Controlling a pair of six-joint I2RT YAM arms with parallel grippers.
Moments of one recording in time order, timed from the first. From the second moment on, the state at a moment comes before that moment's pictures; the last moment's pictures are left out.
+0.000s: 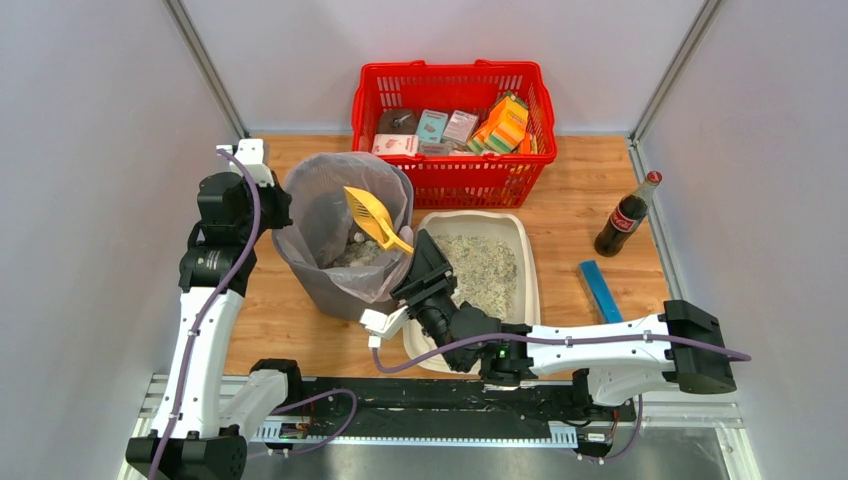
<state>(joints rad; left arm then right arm) -0.03 0.92 1.10 -0.54 0.09 -0.08 1.50 1.32 0.86 0.59 0.96 -1.77</state>
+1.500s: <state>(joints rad) -0.03 0.92 1.10 -0.54 0.10 -0.08 1.59 1.28 1.00 0.60 1.13 -1.65</state>
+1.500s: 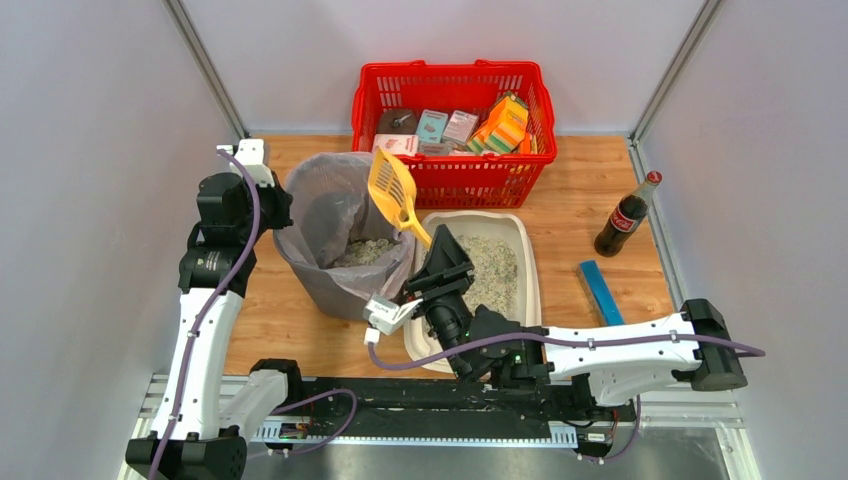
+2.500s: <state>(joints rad) -0.03 0.92 1.10 -0.55 0.10 -0.08 1.59 1.27 1.01 0.23 1.11 -1.23</state>
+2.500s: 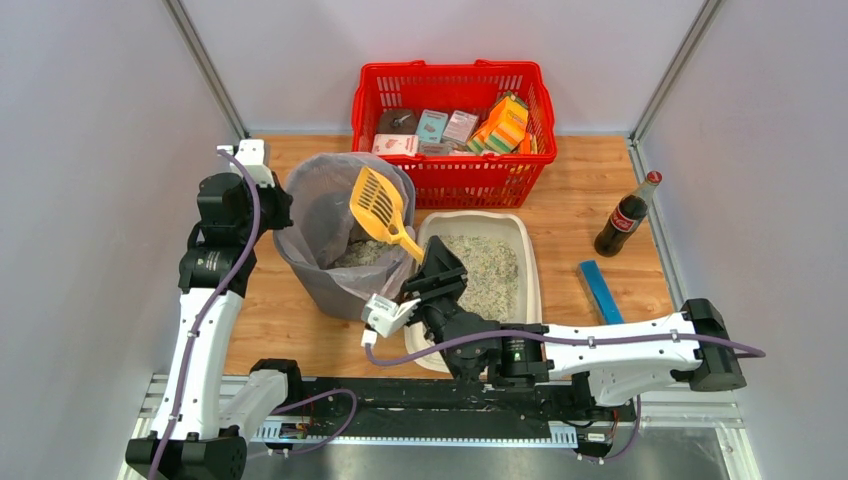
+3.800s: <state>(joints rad) -0.11 0.87 1.24 -0.61 -0.10 -0.03 0.89 0.84 1.05 -0.25 0.56 -0.07</state>
